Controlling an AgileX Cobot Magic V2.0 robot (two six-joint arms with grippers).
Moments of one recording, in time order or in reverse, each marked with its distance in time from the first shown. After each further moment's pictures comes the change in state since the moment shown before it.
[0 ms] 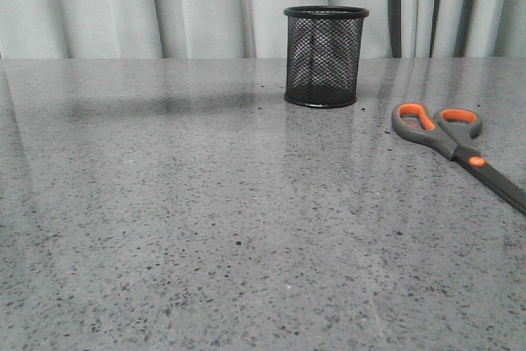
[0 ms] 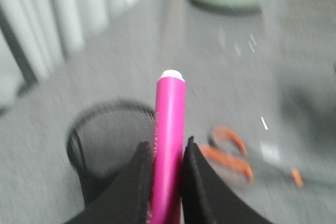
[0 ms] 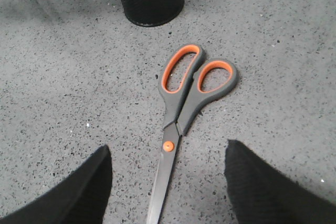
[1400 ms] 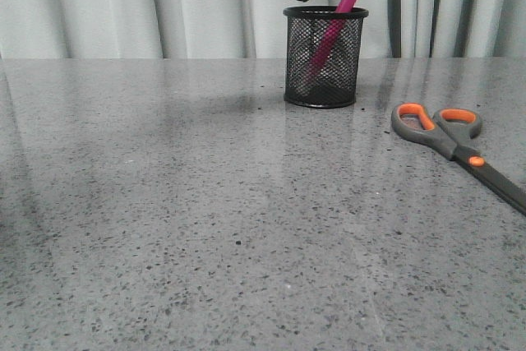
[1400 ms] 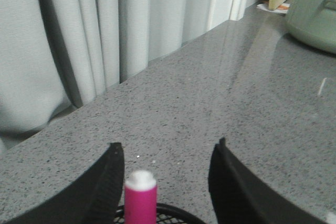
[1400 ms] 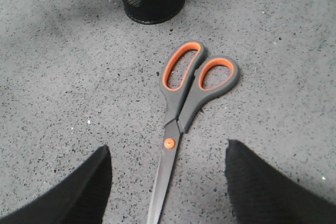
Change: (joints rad) left arm -0.265 0.302 -0.265 -0.319 -0.474 0.154; right arm 0.000 0.000 0.000 0.000 0.008 -0.002
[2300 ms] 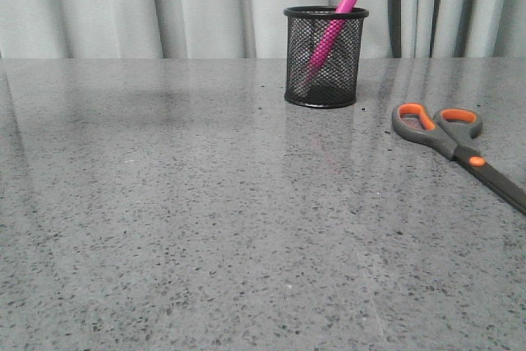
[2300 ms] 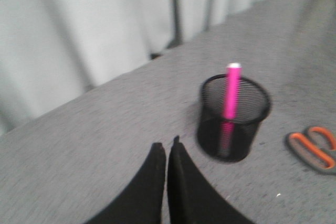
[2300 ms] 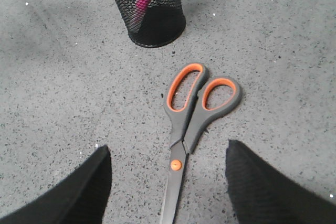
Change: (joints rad) left arm 0.381 -0.736 0.456 0.856 0.157 -0.799; right arm 0.000 0.000 0.000 0.056 -0.054 -0.002
